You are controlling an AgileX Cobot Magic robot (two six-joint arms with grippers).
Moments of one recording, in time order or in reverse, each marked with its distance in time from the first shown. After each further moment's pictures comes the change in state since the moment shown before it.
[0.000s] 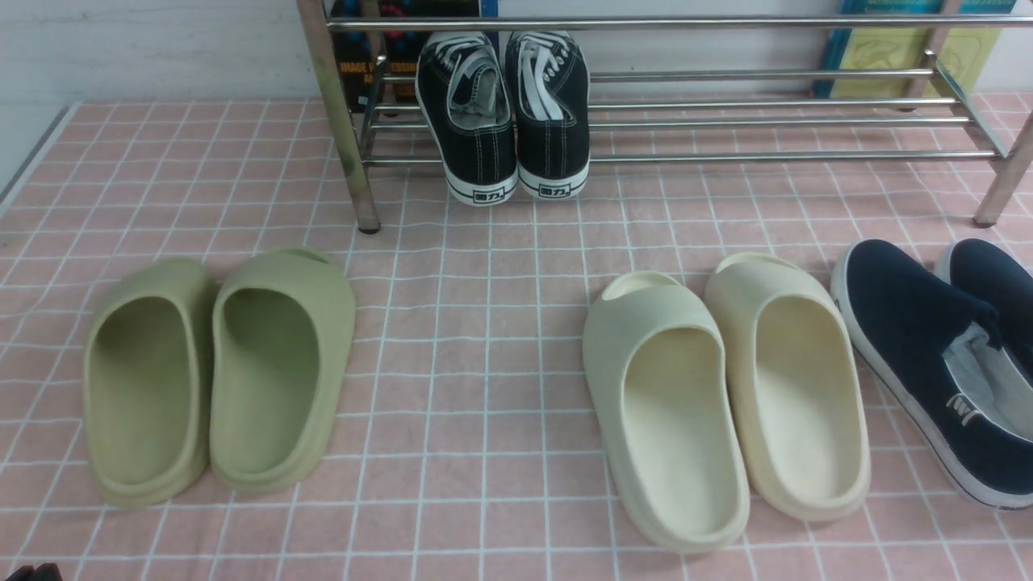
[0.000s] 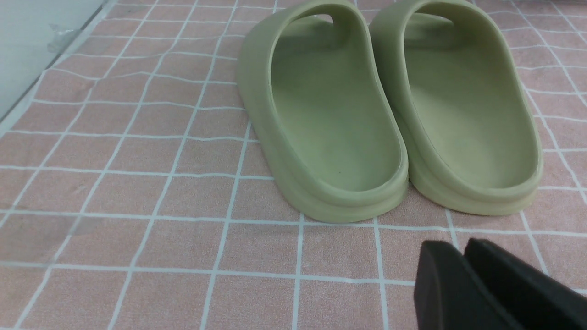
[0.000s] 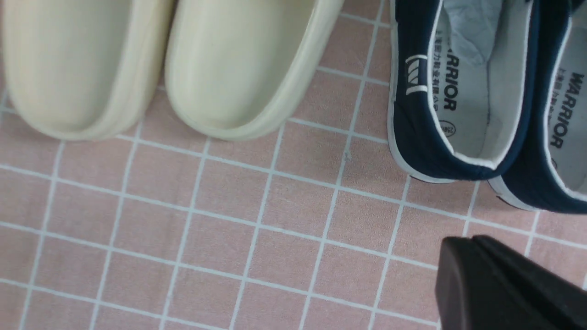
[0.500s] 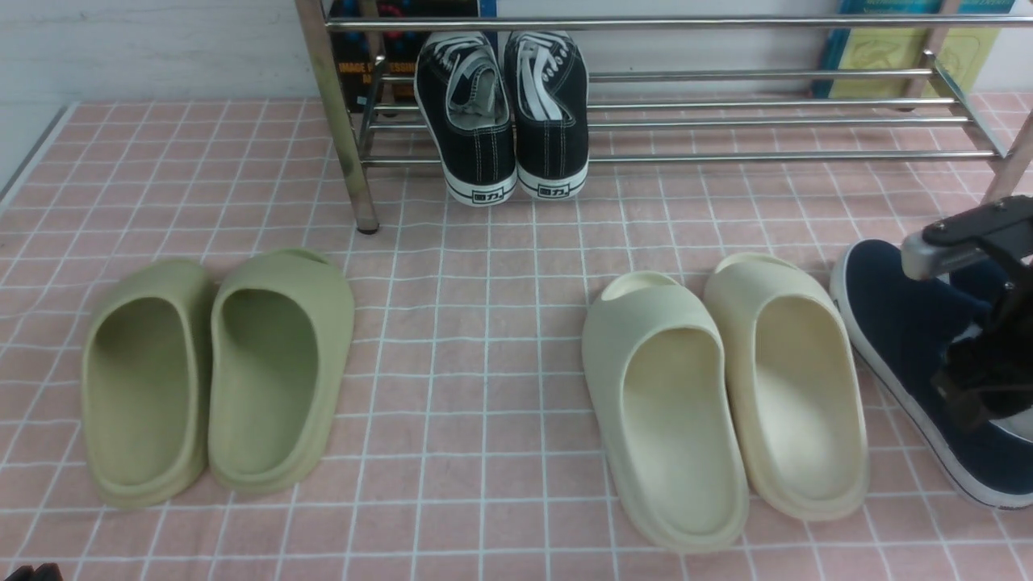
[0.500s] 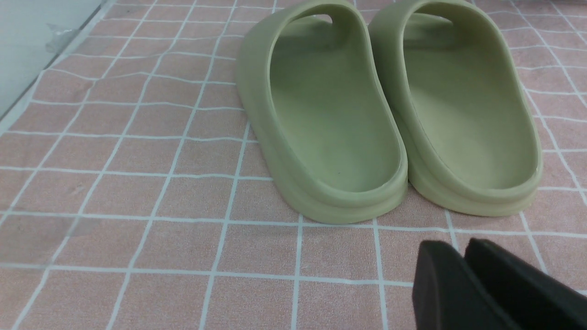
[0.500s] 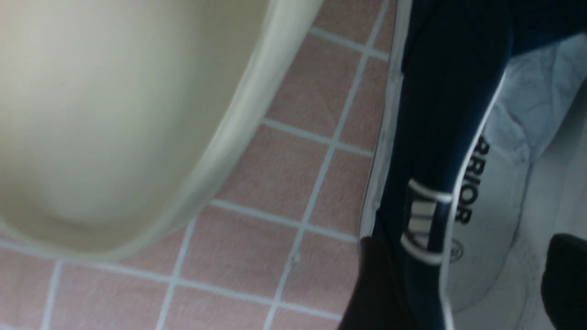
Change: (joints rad) right arm 0.039 0.446 -0.052 -0.159 -0.221 0.047; left arm 0.000 0.000 0.000 0.000 0.000 0.000
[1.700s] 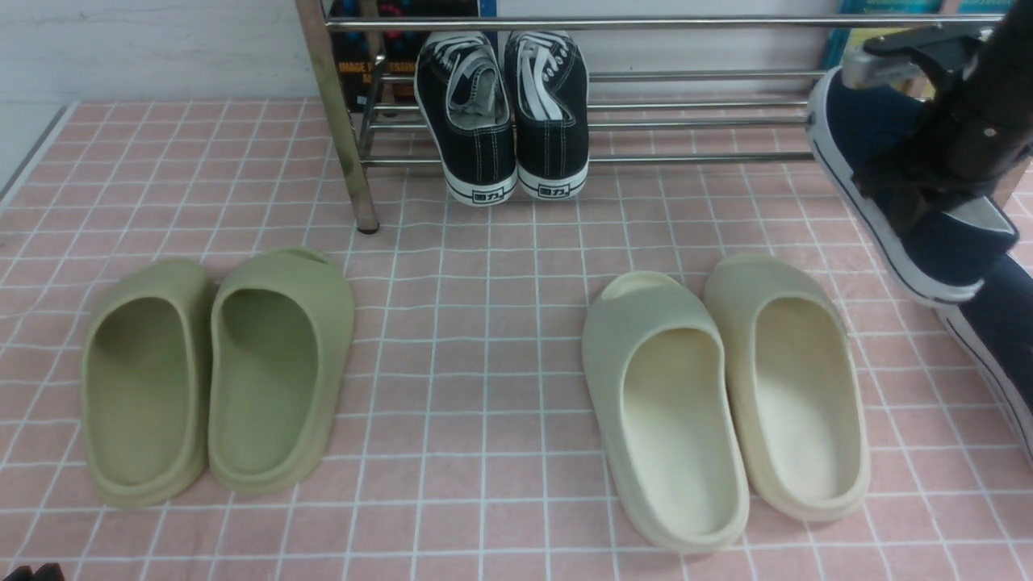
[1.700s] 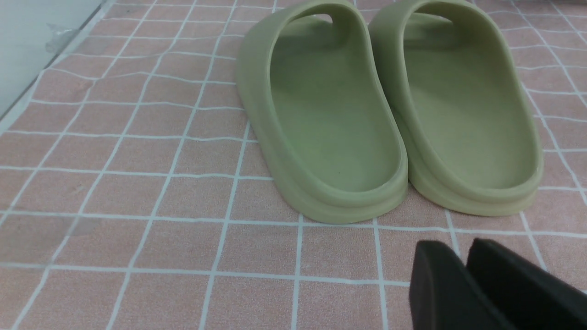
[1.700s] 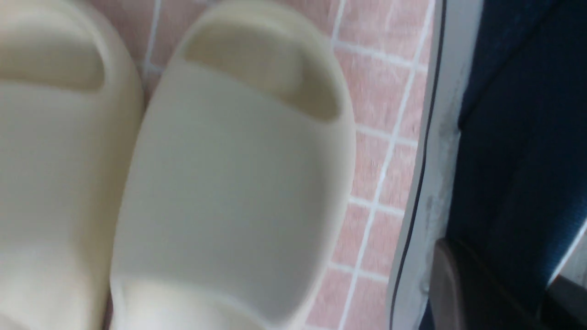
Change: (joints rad) right arm 0.003 0.363 -0.762 0.121 0.248 0.007; left arm 0.000 0.000 0.000 0.000 0.000 0.000
